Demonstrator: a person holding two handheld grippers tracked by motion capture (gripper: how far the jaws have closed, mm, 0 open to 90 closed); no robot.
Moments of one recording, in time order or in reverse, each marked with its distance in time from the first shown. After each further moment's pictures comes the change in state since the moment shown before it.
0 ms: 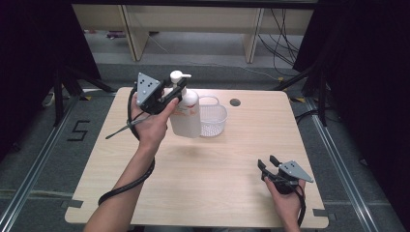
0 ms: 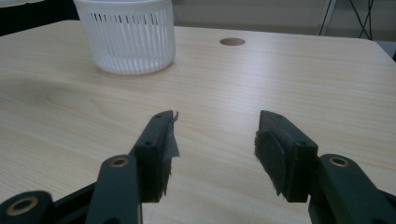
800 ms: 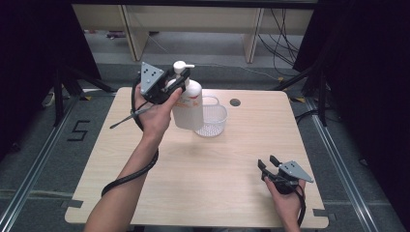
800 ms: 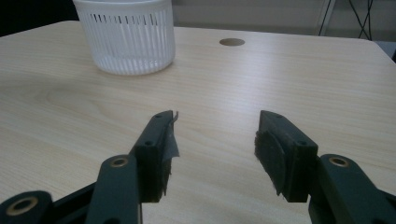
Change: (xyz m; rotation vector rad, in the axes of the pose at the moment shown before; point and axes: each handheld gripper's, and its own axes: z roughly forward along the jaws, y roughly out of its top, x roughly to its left) left arm 0.000 0.016 0.019 -0.018 0.001 -0.002; right arm 0.000 0.000 -0.001 -0.006 0.003 0.001
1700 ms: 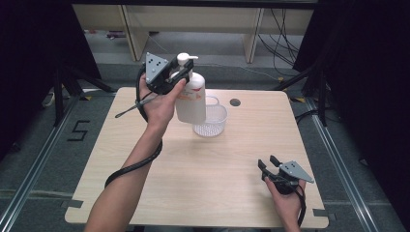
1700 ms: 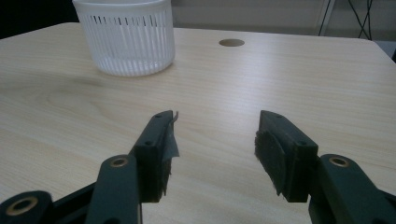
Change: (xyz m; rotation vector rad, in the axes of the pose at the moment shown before) left arm 0.000 0.007 0.022 0.001 0.003 0.007; right arm -0.001 -0.001 0.000 -0.012 -0.006 -0.002
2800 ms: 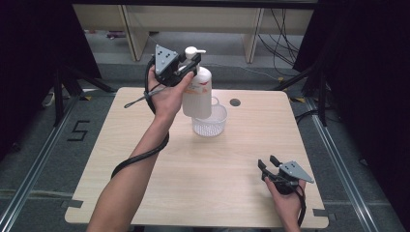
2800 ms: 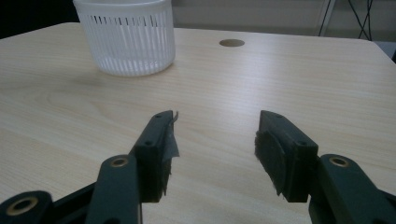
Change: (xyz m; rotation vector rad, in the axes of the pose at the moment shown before) left arm -0.004 0.004 0.027 -0.008 -0.030 0.015; right arm 0.002 0.000 -0.001 0.030 0.017 0.023
